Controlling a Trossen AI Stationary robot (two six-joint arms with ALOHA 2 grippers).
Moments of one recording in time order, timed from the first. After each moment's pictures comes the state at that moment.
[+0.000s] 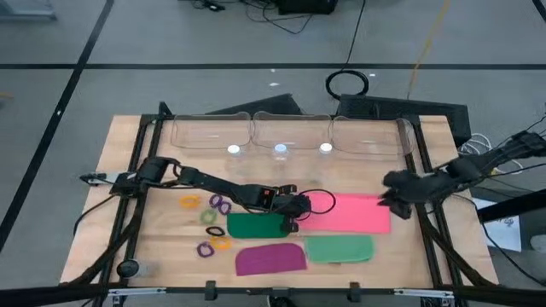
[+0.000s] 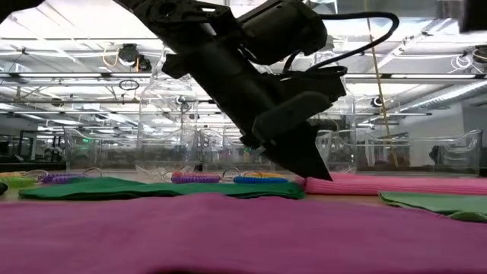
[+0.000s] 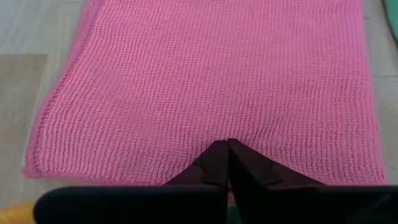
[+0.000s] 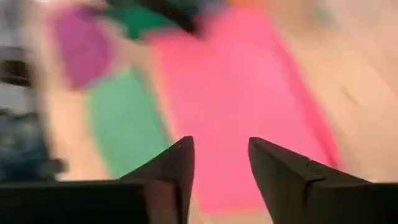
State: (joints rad) left arm -0.18 2.21 1.44 -0.27 -0.05 -0.17; right arm 0.49 0.76 0.84 -1.03 0.13 1.00
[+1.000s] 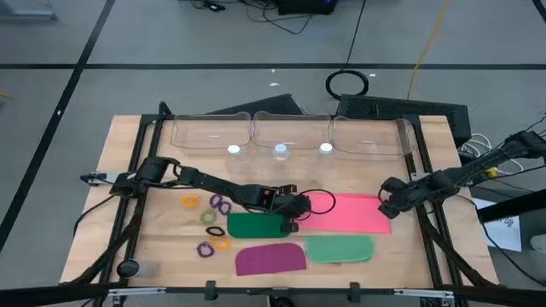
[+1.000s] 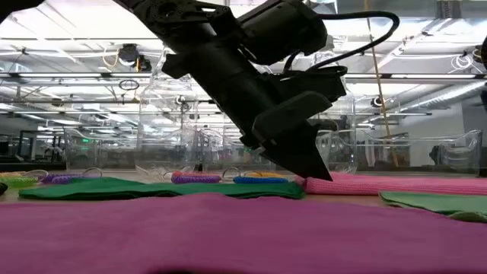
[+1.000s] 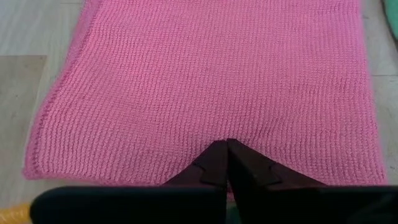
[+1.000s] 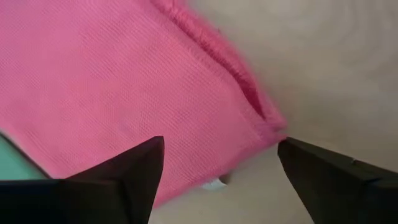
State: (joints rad) left arm -0.18 2.21 1.44 -0.27 -0.05 -0.16; right arm 0.51 0.74 0.41 -0.87 0.08 1.35
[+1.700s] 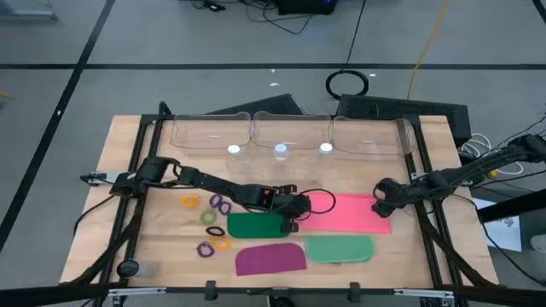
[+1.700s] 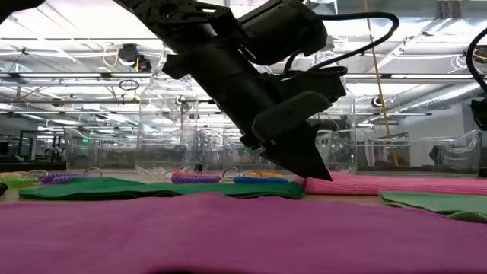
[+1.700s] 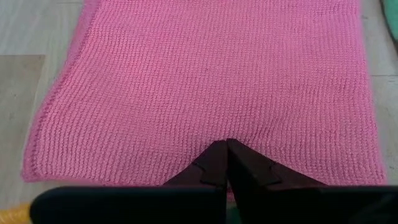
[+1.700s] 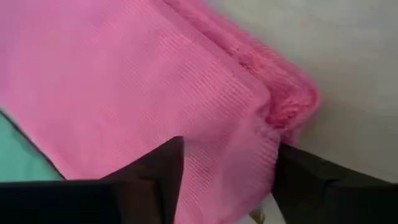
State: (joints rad) left arm -0.18 2.21 1.44 -0.27 -0.04 -0.16; right arm 0.42 0.74 0.24 -0.61 0.04 1.30
